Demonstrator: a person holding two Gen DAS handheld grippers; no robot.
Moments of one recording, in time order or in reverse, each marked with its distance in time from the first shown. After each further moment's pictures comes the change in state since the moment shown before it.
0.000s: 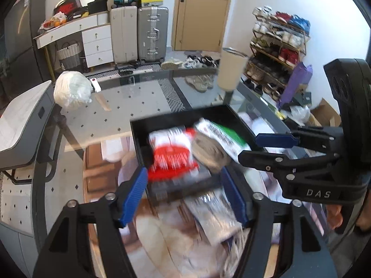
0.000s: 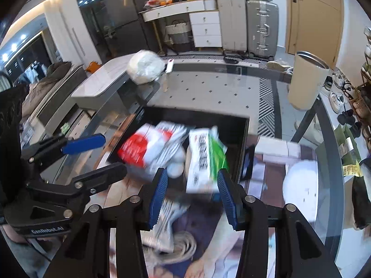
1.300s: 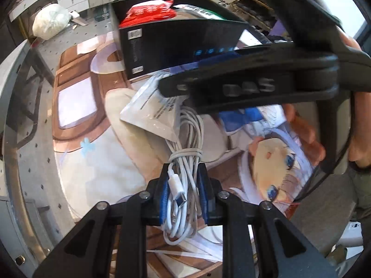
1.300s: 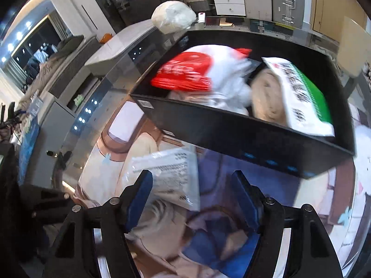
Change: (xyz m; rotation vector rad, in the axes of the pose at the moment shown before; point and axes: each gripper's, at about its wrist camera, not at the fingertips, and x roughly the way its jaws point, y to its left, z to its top) left arm -0.011 -0.016 -0.109 0.041 0.372 -0.115; right arm 0.068 0.062 -0.037 -0.024 0.190 0.095
